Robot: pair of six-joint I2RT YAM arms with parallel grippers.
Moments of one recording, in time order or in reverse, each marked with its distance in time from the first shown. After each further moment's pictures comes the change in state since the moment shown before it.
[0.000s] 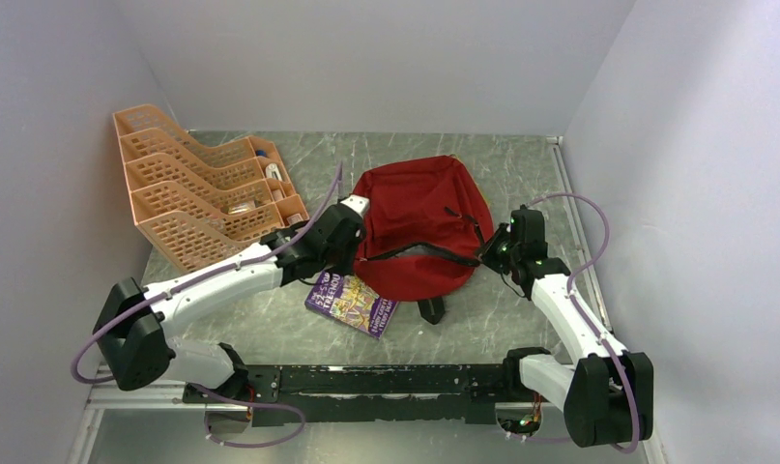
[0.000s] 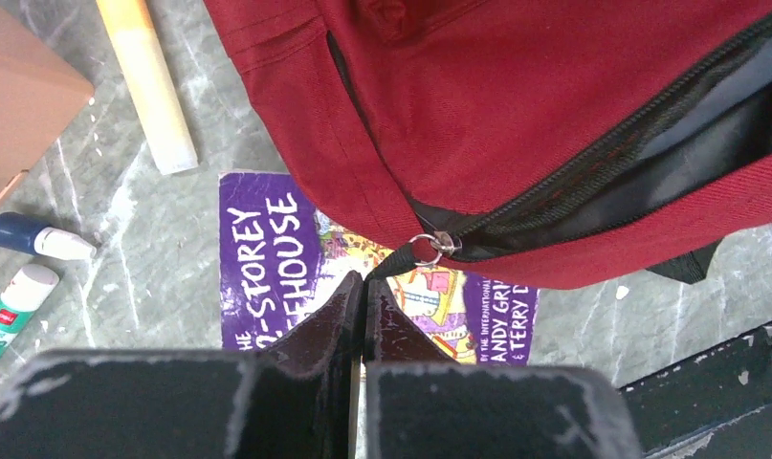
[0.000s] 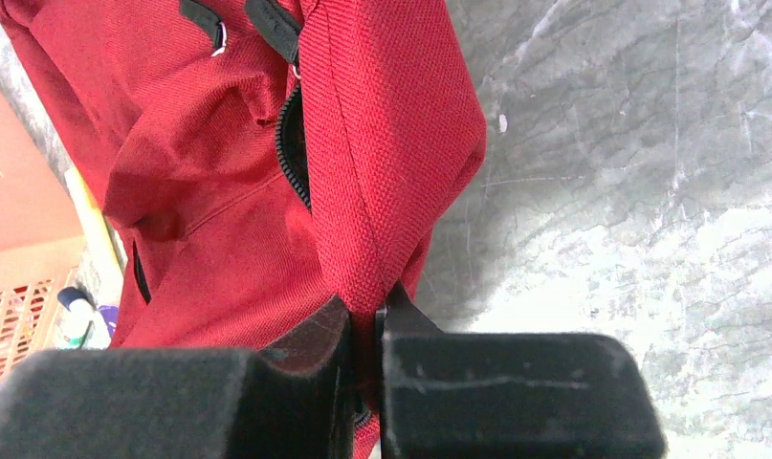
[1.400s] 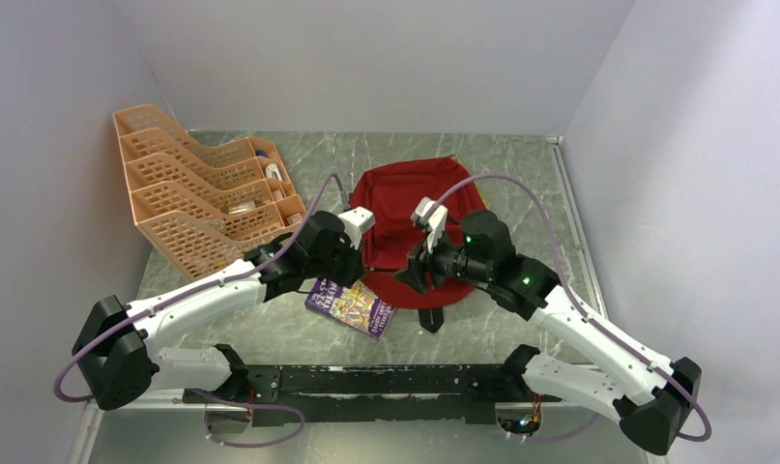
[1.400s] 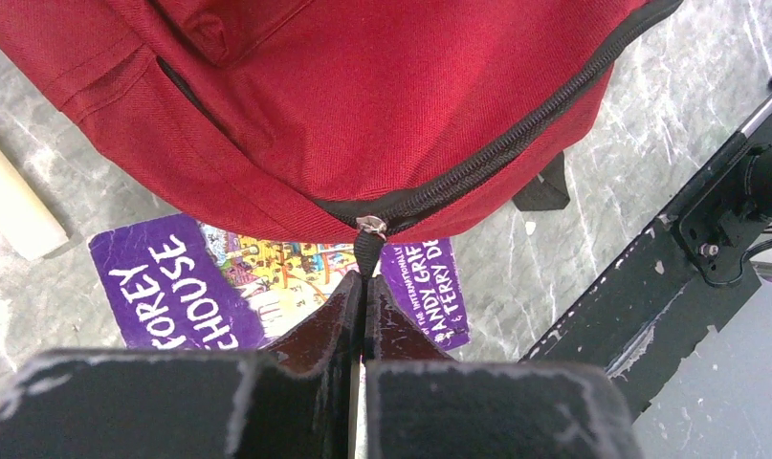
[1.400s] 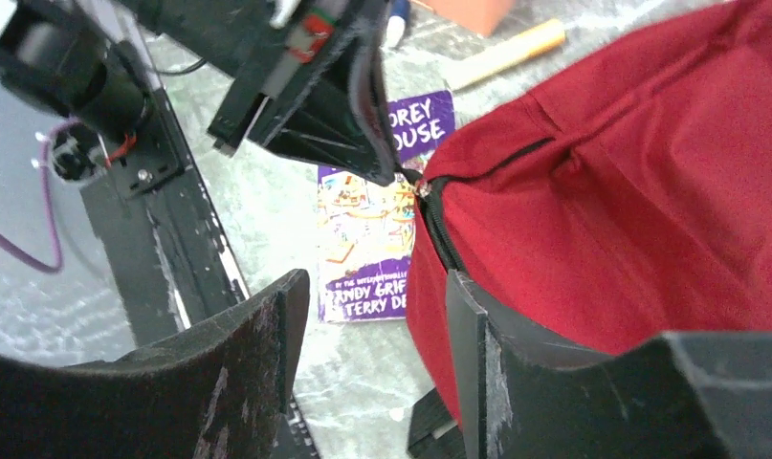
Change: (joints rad) left arm 0.039 -0.124 -0.184 0.262 0.322 0.156; right arm 0.657 -0.127 0.284 -0.082 -0.254 -0.613
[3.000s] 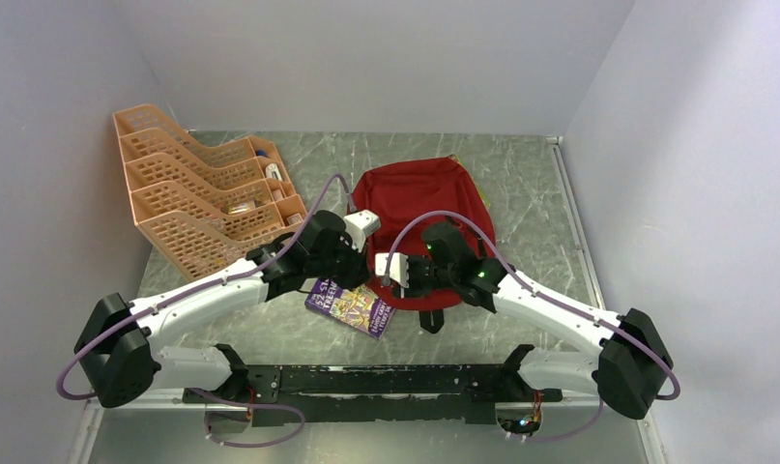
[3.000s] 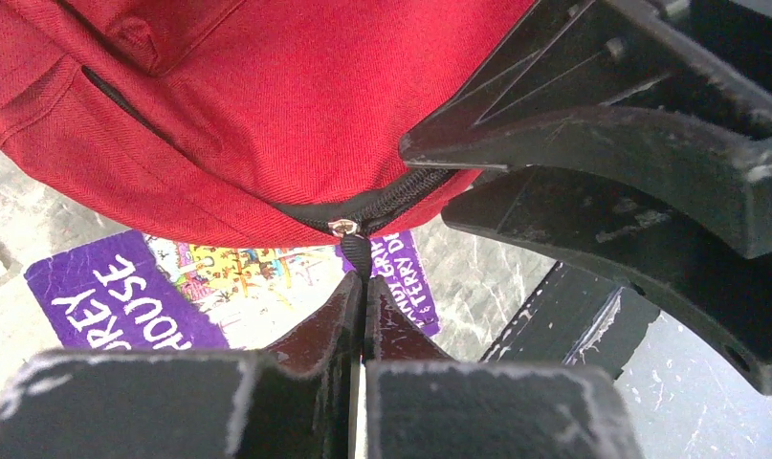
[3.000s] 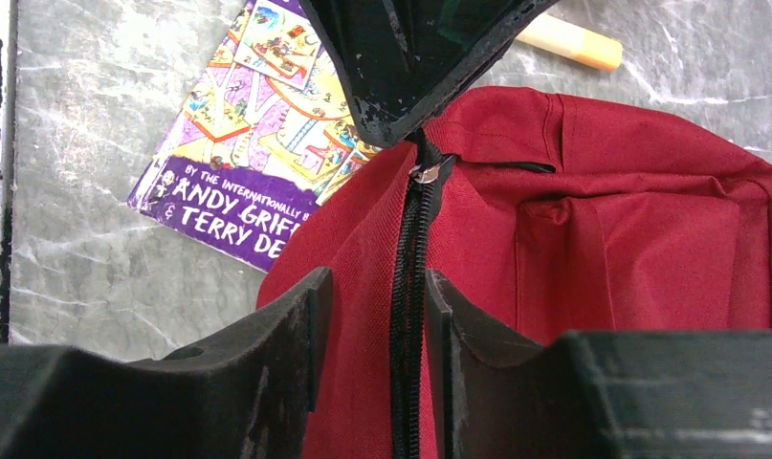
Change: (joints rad) left arm 0.000 0.016 0.000 0.022 0.109 0.021; right arm 0.060 0.231 -0.156 0.145 -0.067 -0.816
